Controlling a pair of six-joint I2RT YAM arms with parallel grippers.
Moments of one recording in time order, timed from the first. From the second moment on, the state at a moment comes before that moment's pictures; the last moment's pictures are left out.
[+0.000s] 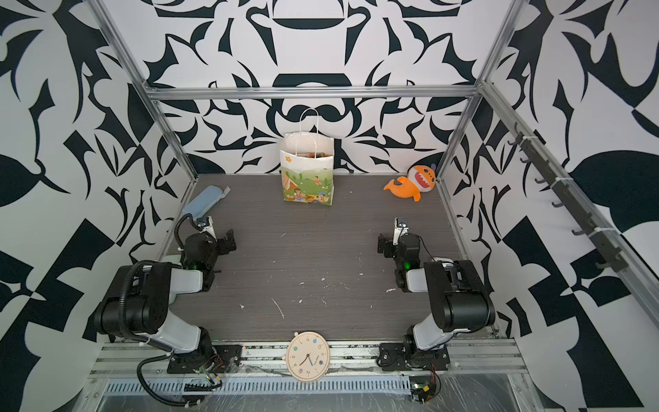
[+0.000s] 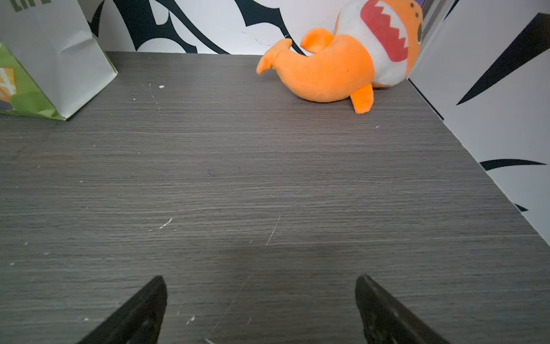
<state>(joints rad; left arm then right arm) 0.05 1.56 0.38 0.81 -0.05 -0.07 0.04 1.56 0.35 0.78 0.04 0.01</state>
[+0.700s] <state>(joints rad) 0.06 1.56 0.38 0.80 -0.02 -0.08 0.04 1.56 0.35 0.78 0.04 0.01</state>
